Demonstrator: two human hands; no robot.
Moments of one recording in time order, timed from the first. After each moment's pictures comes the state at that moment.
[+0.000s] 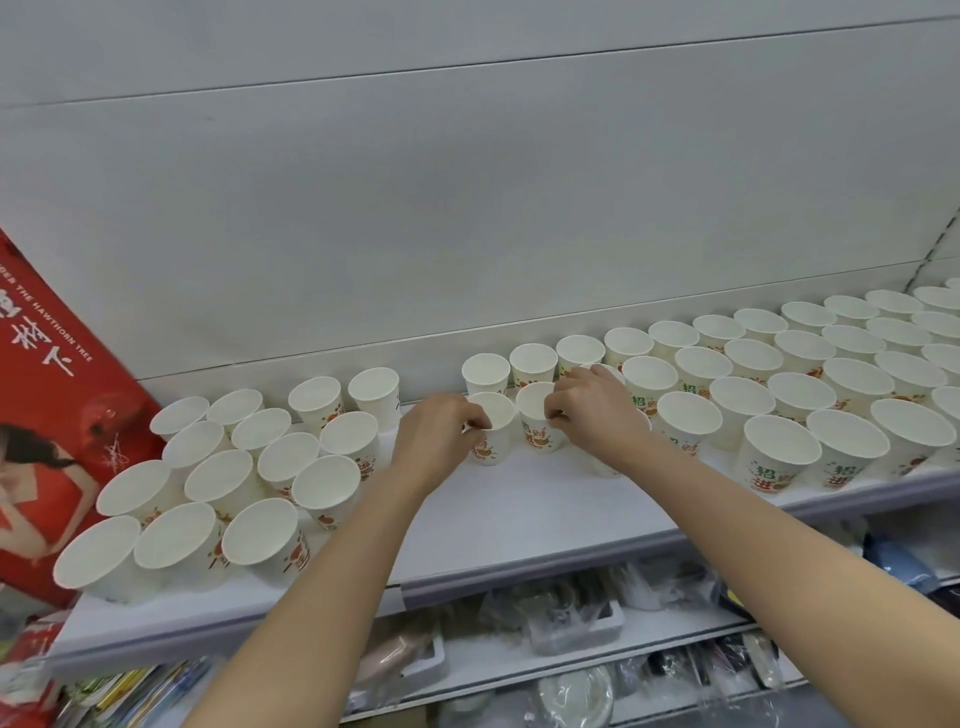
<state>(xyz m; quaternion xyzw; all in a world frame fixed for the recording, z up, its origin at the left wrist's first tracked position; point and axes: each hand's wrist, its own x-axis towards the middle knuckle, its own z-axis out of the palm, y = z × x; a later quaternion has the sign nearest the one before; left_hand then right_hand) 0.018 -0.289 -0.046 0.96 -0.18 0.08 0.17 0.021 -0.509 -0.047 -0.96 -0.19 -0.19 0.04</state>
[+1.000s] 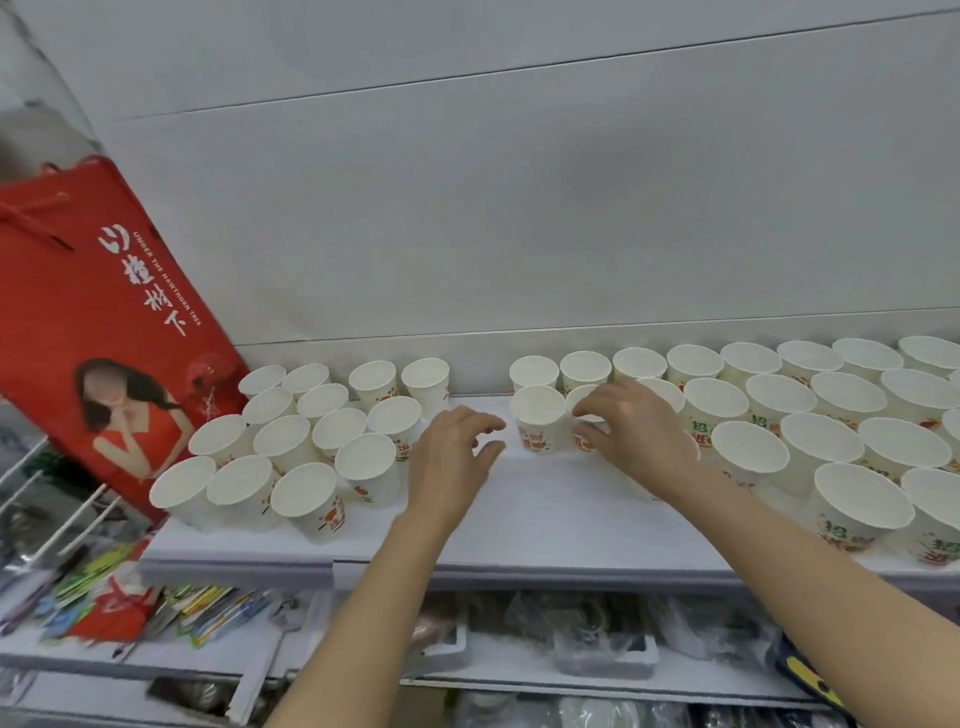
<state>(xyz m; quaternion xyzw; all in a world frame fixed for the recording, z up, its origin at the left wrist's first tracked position) -0.031 -0.292 -0.061 0.95 -0.03 0.21 0.24 0.025 -0.520 -0.056 -0.91 -0.27 -0.26 0.19</state>
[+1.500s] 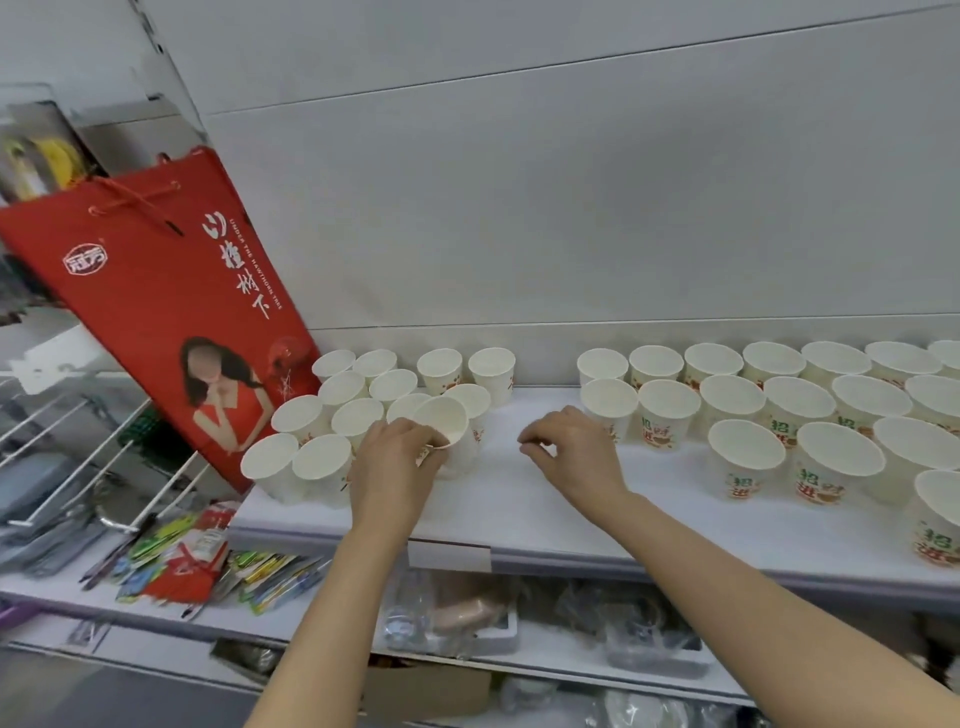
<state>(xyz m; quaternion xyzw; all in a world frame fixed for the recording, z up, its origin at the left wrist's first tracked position) -0.086 -0.173 -0.048 0.96 0.08 0.22 0.17 -0.010 -0.383 -0.080 -0.89 -0.27 -0.18 0.32</state>
